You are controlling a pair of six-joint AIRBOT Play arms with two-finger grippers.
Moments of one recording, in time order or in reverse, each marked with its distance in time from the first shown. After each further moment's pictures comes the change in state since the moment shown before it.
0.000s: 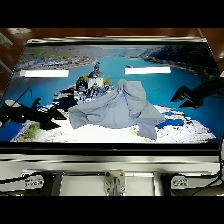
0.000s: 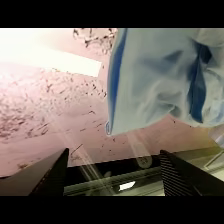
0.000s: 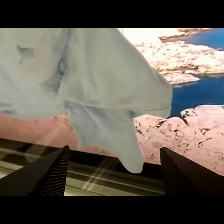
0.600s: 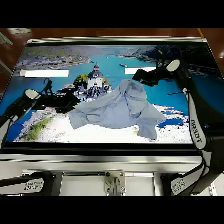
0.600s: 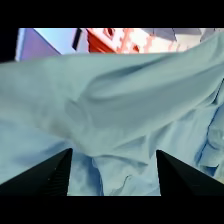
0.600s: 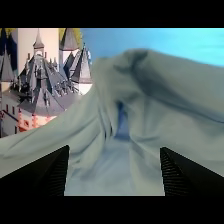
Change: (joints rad) left arm -0.261 -0.010 0.186 -0.025 0.351 -0.181; right arm 0.396 -0.183 0.190 0.137 -0.587 0.015
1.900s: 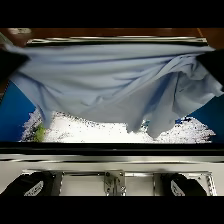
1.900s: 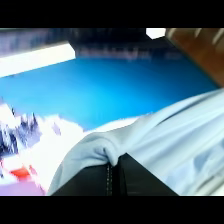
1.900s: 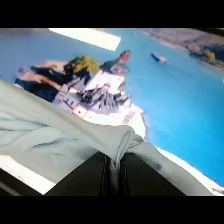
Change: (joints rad) left arm -0.237 0.538 0.676 0.269 -0.478 0.068; right arm -0.034 0.856 0.156 -0.151 0.511 -0.082
